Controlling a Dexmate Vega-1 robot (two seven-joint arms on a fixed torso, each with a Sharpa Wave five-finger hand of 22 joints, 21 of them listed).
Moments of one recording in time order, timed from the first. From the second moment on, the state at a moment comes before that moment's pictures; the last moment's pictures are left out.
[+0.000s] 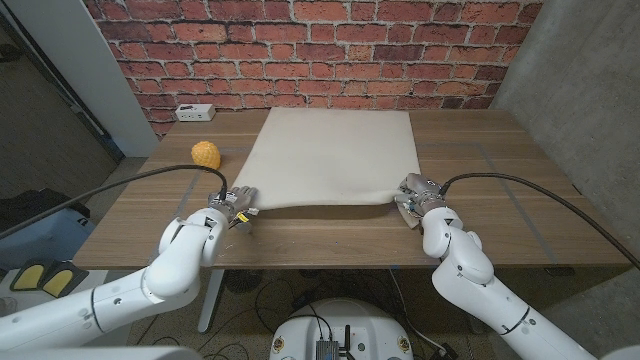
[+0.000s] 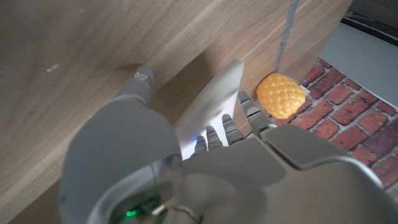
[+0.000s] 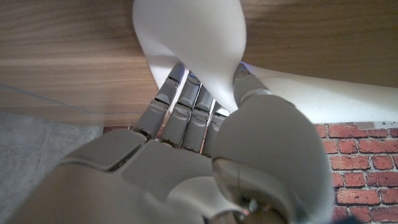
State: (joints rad) left arm 1.12 1.07 0.68 -2.26 1.24 0.93 -0.50; left_hand 0.96 -0.01 0.33 -0.16 0.28 -0.13 -0.10 0.23 0.18 -0.03 -0.13 0.26 0.19 0.09 -0.04 0.20 0.17 0.26 0.05 0.27 0.18; right arm -1.20 -0.57 -0.48 -2.15 -0.70 -0.77 0.04; right_hand 1.04 0.15 0.36 -0.14 0.19 1.04 0.01 0.40 0.19 1.02 0.03 0.48 0.23 0.86 -0.11 0.57 0.46 0.62 0.01 0.29 0.19
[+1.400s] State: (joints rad) left arm 1.33 0.77 0.39 -2.23 1.22 0.91 0.27; left_hand 1.11 0.15 0.50 -0.17 0.19 0.99 -0.04 0.48 0.23 1.02 -0.11 0.41 0.25 0.87 -0.11 0.21 0.18 0.53 0.00 0.62 0.25; right arm -1.15 -0.90 -0.53 -2.36 -0.15 -0.92 -0.25; right_hand 0.99 -0.01 0.45 -0.16 0.21 0.50 -0.09 0.17 0.19 0.43 -0.01 0.21 0.21 0.41 -0.05 0.21 0.34 0.49 0.10 0.23 0.19
